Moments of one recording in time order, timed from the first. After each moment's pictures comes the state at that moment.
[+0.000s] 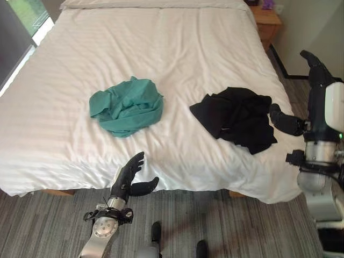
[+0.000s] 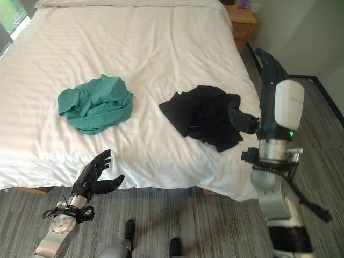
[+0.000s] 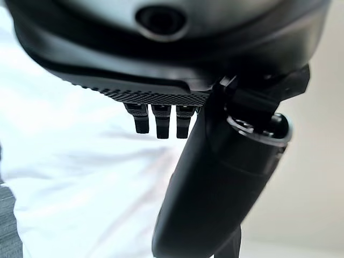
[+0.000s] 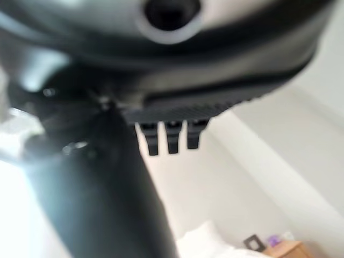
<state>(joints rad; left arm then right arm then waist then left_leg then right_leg) 0.17 0.38 -0.19 0.16 -0.31 -0.19 0.07 -0.27 -0.79 -0.07 0.08 -0.42 -0.09 -0.44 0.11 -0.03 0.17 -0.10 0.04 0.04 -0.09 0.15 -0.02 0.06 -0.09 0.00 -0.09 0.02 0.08</state>
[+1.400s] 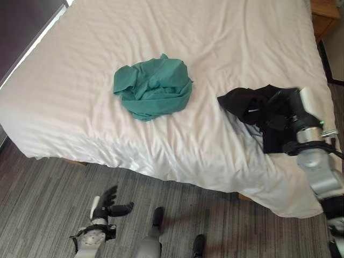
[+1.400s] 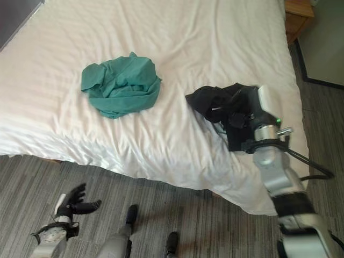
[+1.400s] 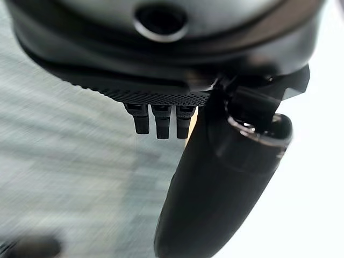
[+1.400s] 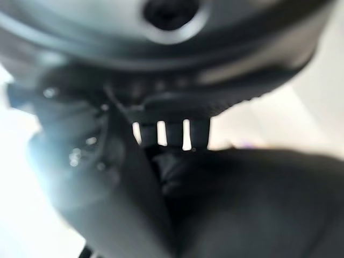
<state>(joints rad) 0.07 0.40 0.05 0.60 -0.22 -0.14 0.20 -0.37 -0.89 -0.03 0.17 -0.18 -0.09 -0.29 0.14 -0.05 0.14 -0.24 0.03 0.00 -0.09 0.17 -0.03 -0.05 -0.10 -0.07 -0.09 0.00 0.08</state>
